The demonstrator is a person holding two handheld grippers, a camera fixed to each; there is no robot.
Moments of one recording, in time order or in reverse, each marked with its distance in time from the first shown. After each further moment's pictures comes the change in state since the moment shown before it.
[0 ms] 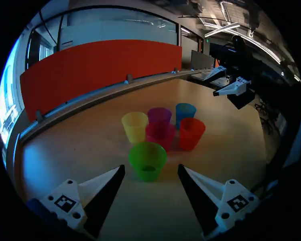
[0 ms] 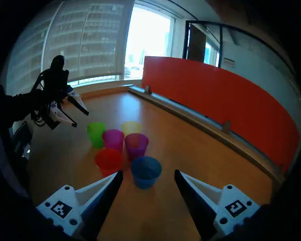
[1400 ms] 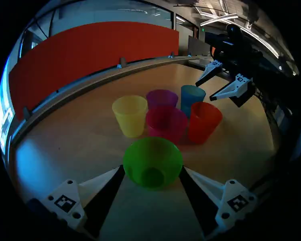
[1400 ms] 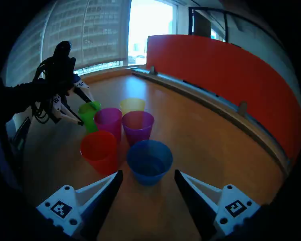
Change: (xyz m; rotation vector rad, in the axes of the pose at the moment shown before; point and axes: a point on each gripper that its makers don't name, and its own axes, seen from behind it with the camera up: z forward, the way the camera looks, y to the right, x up) left arm -0.025 -0.006 0.076 -0.050 -0.101 0.027; right arm -0.049 -0.007 0.073 0.071 -0.107 0.029
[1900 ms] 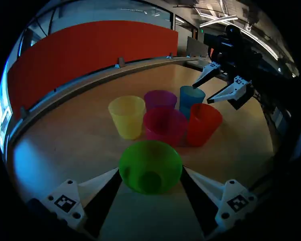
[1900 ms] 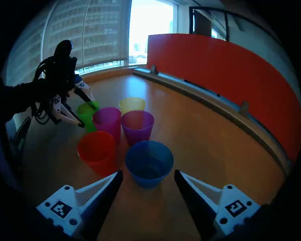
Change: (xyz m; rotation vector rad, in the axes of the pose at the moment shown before) left arm 0.003 0.003 0.008 -0.023 0.007 -0.011; right arm 0.000 0.001 0.007 0.006 -0.001 -0.003
